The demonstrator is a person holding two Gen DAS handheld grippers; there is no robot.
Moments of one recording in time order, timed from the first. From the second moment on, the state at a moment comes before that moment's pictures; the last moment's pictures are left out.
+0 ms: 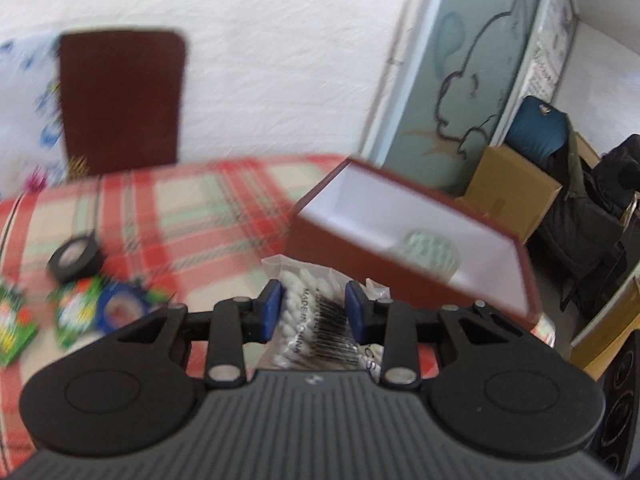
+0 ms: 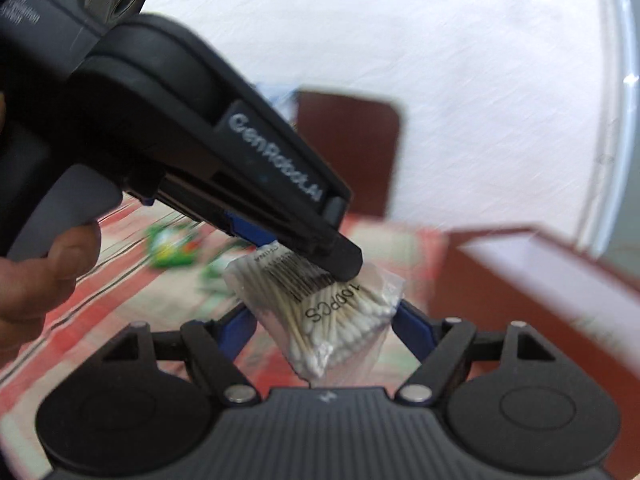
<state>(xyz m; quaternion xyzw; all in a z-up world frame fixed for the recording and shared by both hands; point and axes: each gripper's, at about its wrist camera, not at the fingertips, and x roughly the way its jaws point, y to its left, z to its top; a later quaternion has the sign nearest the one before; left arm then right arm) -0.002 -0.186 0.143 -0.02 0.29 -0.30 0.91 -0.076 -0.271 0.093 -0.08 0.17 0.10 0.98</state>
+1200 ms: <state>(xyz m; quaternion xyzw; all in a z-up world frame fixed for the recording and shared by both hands) 0.007 -0.236 0.117 -0.06 0.29 -0.36 0.88 -0.099 -0.358 0.085 -0.08 0.07 -0.07 0.99</state>
